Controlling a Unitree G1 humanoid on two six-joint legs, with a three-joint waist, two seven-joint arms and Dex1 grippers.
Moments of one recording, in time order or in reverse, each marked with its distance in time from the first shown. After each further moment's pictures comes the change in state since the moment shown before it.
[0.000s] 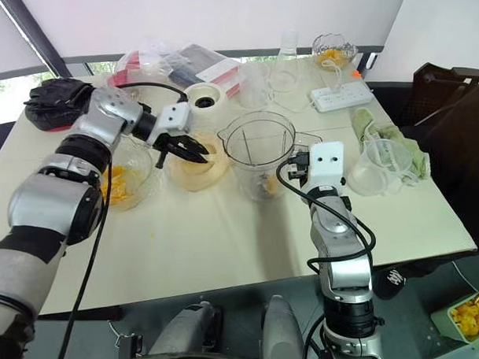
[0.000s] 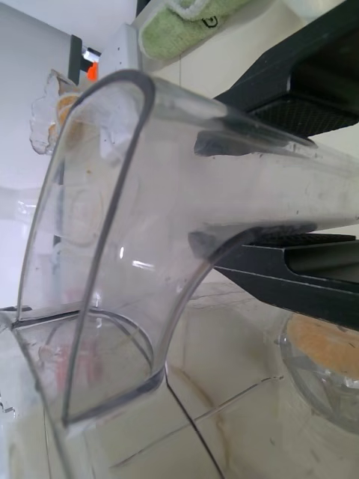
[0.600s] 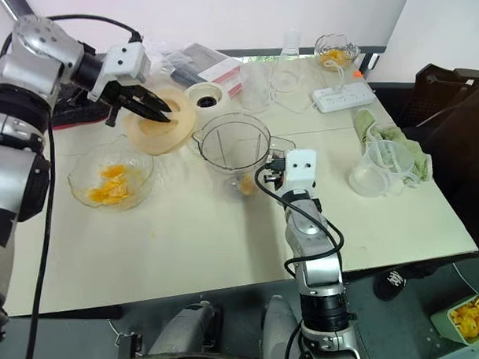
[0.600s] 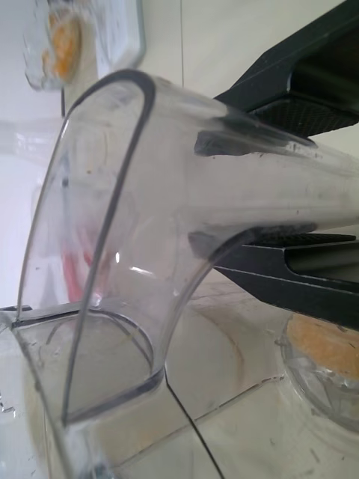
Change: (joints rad) left arm -0.218 0.212 -0.191 -0.006 -0.109 0.054 -0.033; right arm 0.008 0.124 0.085 0.191 0.004 -0.232 0.026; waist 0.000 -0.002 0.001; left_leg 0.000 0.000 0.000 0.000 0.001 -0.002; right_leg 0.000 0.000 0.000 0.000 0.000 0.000
